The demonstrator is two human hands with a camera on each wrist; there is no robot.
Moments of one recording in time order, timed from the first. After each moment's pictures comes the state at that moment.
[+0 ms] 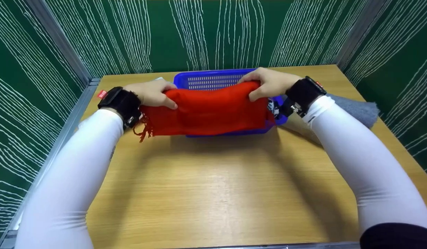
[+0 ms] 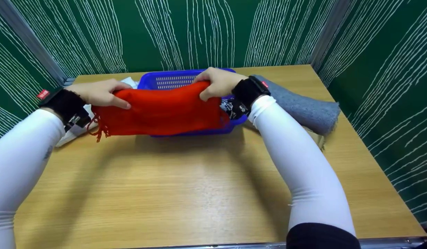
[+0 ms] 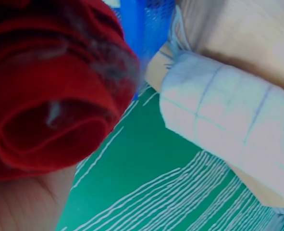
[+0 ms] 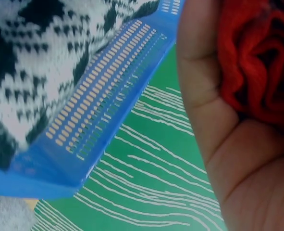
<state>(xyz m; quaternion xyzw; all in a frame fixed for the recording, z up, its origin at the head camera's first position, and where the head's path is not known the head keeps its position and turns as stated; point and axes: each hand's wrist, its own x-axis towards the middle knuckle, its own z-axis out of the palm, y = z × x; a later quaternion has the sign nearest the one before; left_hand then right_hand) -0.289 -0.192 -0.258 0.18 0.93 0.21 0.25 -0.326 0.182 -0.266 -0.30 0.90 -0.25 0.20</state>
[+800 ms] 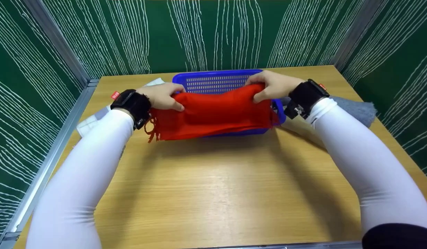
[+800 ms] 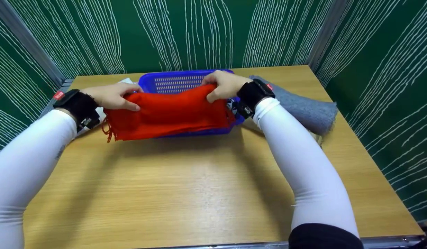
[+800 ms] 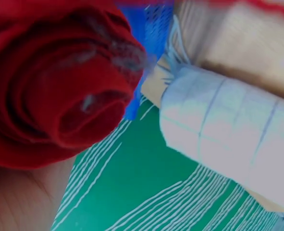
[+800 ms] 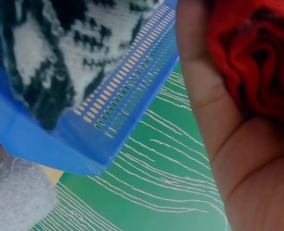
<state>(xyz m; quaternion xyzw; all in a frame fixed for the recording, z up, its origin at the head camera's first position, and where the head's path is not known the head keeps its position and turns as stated) -0.302 -0.171 -0.277 0.20 0.94 0.18 0.23 -0.332 0.202 -0.282 -0.30 0.91 -0.24 0.16</state>
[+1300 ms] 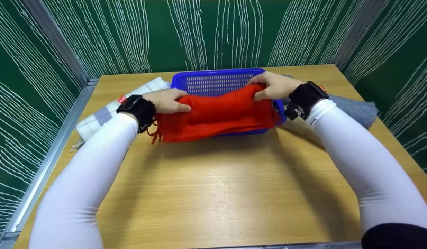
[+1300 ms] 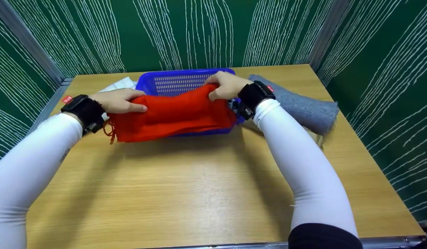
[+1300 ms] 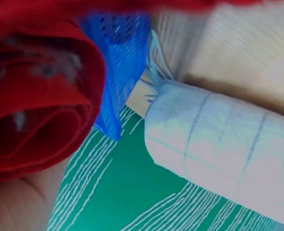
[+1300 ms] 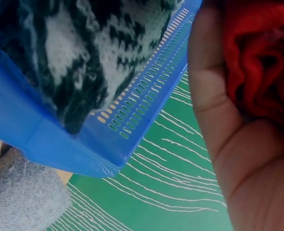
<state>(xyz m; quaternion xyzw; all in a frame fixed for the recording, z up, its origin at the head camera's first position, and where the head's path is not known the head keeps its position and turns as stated) -0.305 -0.166 -0.301 0.23 0.94 0.17 0.21 -0.337 0.204 -0.289 -0.26 0.92 -0.24 0.19</state>
